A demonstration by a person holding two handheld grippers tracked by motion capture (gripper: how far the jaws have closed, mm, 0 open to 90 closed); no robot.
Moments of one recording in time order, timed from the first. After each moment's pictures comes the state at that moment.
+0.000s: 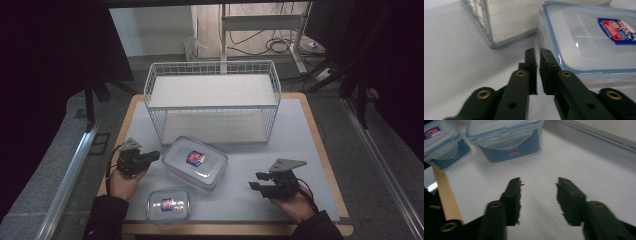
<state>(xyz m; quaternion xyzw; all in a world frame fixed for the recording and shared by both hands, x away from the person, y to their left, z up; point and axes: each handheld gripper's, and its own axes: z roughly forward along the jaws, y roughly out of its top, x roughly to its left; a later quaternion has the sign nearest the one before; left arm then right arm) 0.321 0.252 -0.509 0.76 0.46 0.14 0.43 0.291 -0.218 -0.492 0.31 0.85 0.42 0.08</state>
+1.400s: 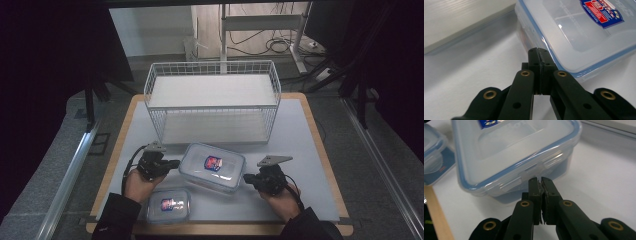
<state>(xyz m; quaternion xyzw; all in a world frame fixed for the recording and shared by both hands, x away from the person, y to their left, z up) 0.316 0.192 -0.496 0.82 0.41 0.07 0.39 0.305 -0.190 -0.502 0.36 0.84 0.39 0.06</state>
